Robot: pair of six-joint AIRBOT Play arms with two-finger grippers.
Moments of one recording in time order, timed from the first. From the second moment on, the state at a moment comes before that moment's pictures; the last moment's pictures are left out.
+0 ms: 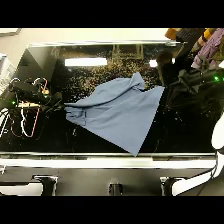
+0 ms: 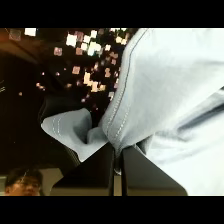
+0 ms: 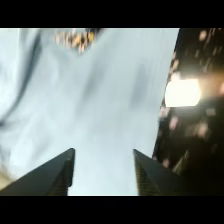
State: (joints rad) left arm 0.27 -1.54 1.29 -2.11 1.19 1.52; right arm -0.32 -1.76 1.82 -0.94 1.53 1.56
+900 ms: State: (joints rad) left arm 0.27 -1.54 1.29 -2.11 1.23 1.52; right arm 0.02 -1.13 0.49 -0.82 1.21 1.53
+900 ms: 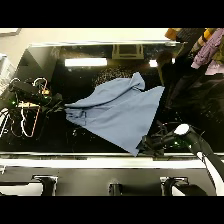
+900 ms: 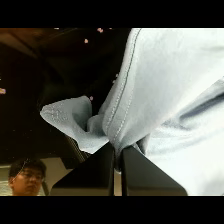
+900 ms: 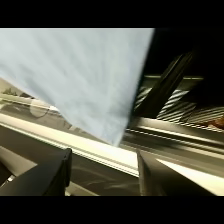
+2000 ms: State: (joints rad) left arm 0.28 -1.54 1.29 -2.11 1.22 1.52; right arm 0.25 -1.08 0.49 -0.76 0.90 1.68
